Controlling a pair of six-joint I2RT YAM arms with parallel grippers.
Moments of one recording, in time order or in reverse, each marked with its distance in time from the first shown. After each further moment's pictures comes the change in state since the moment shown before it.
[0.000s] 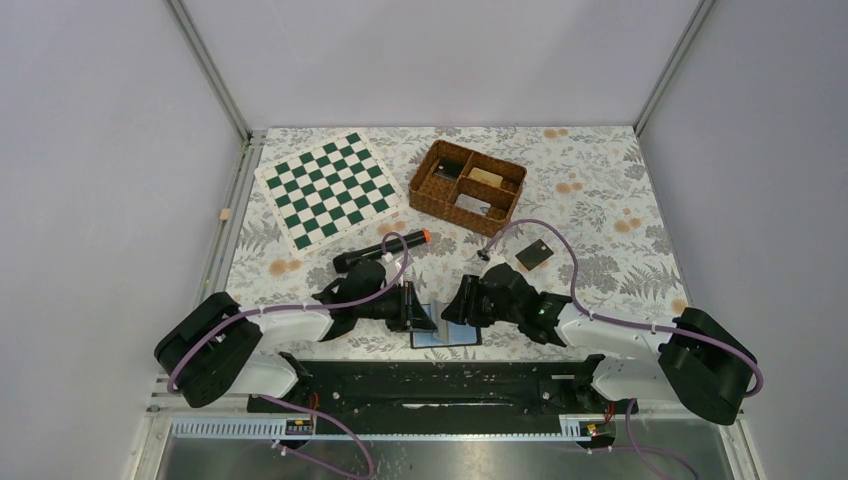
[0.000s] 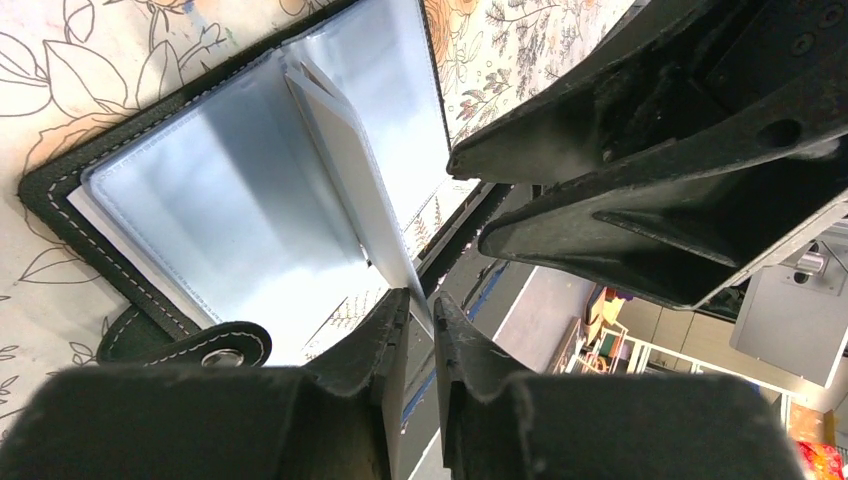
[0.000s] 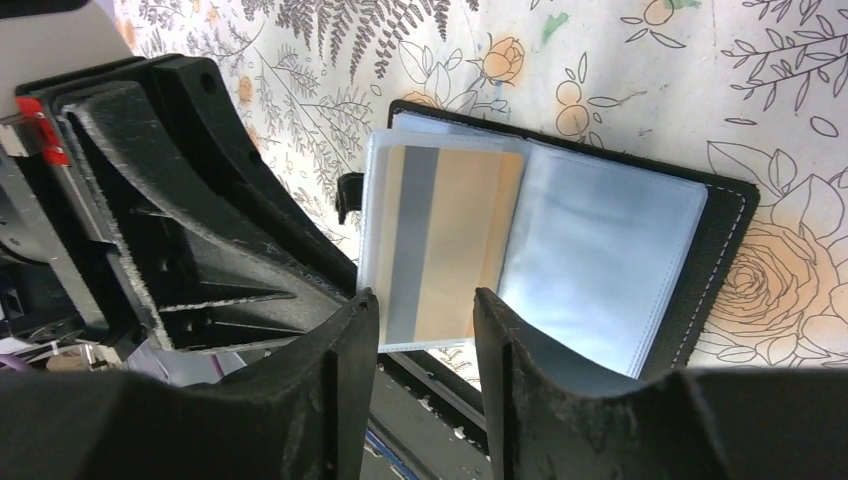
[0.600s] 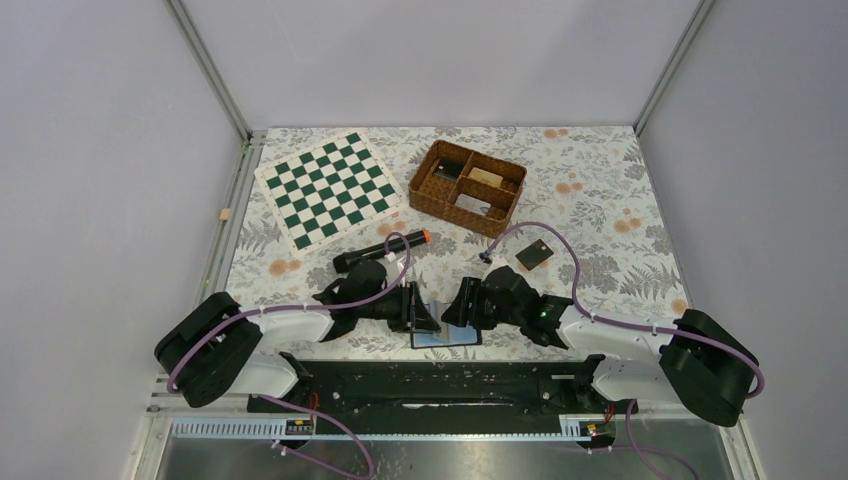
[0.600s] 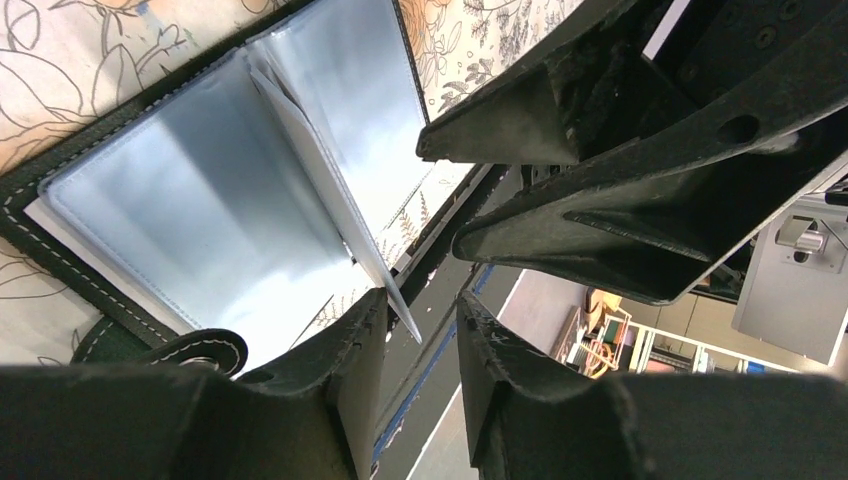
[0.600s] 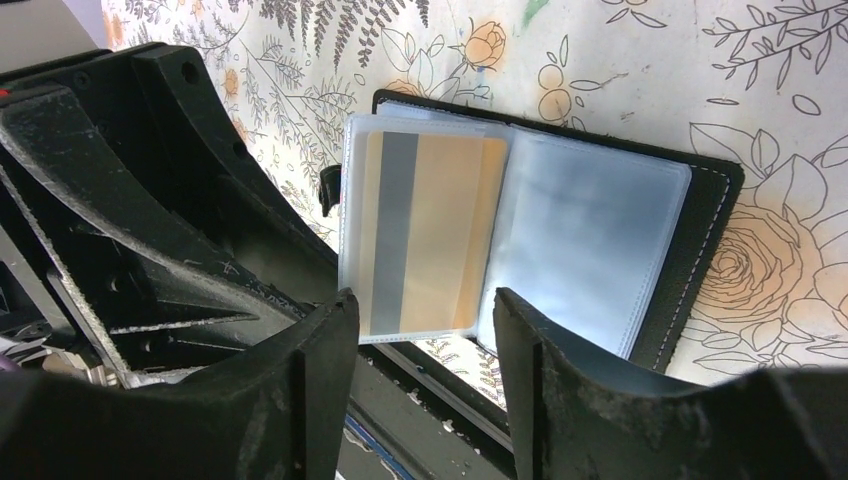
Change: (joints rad) left arm -0.008 0.005 0.000 0.026 0.017 0.011; right arm 0.000 -0.018 -0.025 0.003 0.000 0.005
